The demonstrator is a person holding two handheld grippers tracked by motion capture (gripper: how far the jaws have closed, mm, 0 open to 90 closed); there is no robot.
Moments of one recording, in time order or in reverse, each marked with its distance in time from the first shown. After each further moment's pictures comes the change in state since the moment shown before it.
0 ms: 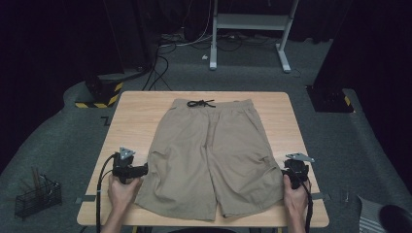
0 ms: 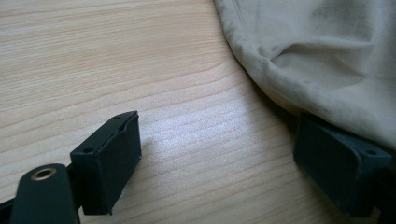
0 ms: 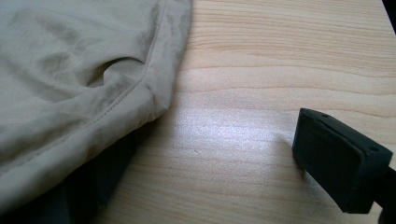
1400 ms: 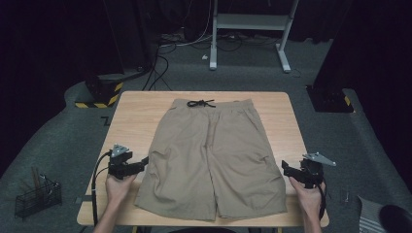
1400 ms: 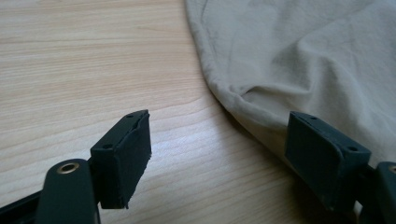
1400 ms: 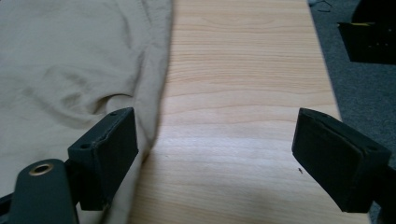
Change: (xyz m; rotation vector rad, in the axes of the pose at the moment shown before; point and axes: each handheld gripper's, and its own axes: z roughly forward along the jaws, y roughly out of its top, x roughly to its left) left arm 0.005 0.014 -0.019 -0.078 -0.104 -0.057; right arm -0.026 0.005 -0.036 -0.099 0.031 0.075
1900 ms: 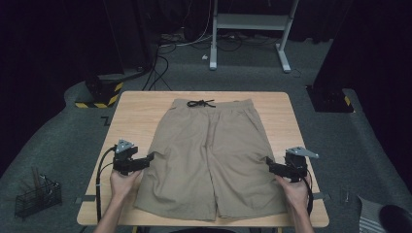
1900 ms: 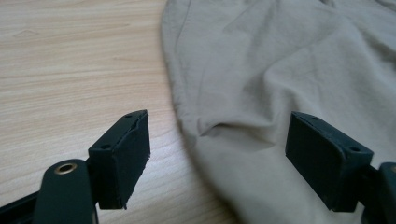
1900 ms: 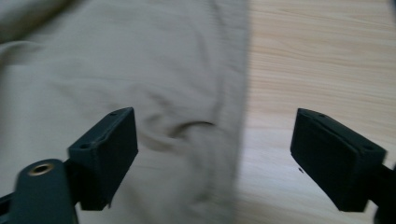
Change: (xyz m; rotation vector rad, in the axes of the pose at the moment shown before) left arm -0.016 0.021 -0.001 -0.037 -0.038 0.009; right arm 0.040 0.019 0.013 -0.004 0.150 -0.093
